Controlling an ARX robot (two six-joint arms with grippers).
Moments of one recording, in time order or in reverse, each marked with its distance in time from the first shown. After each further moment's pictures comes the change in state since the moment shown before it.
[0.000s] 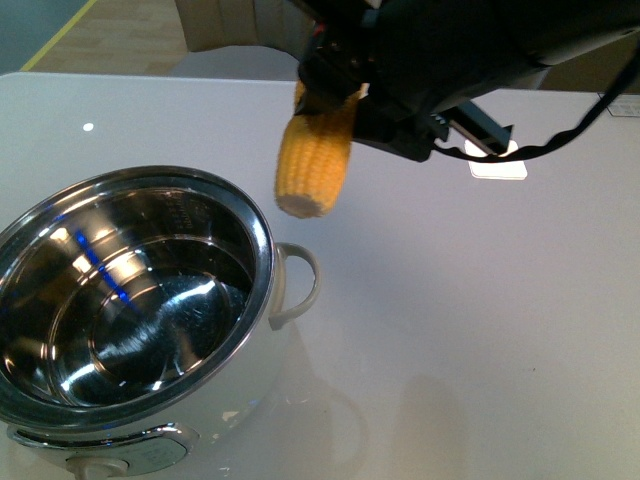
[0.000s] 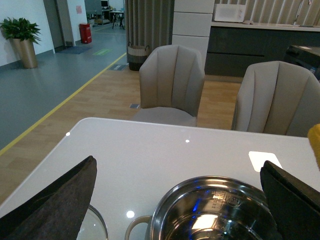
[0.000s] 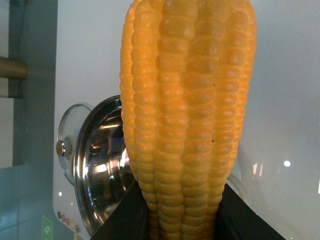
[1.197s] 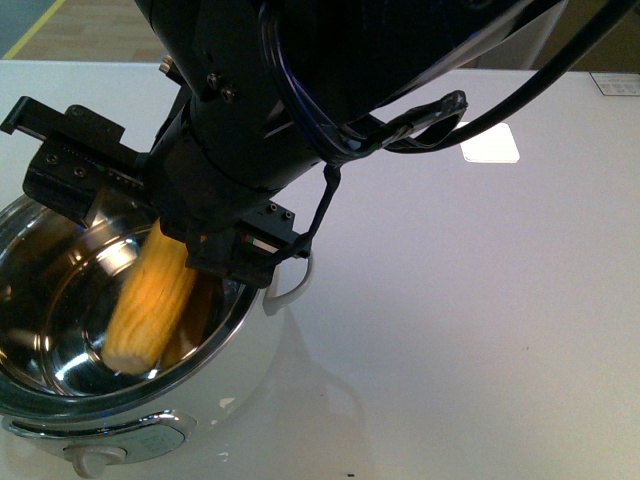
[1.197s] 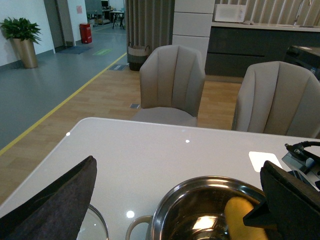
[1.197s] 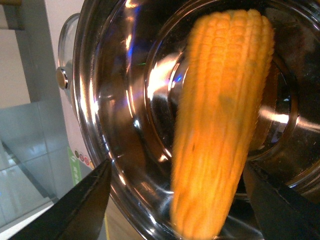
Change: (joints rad) left arm 0.000 0.000 0.000 0.000 0.000 0.000; right arm 0.183 0.271 0.163 -0.036 -0.144 0.153
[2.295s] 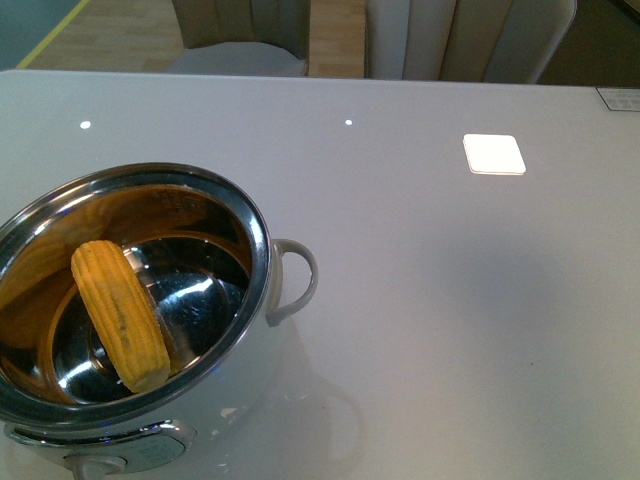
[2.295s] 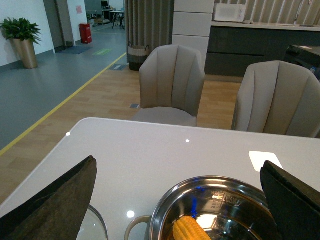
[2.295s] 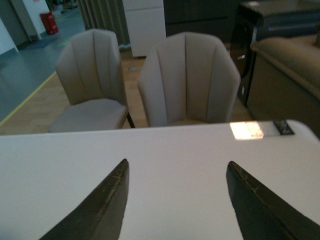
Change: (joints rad) left arm 0.000 0.000 0.000 0.000 0.000 0.000; right arm -0.619 -1.067 -0.969 0.735 0.444 -0.843
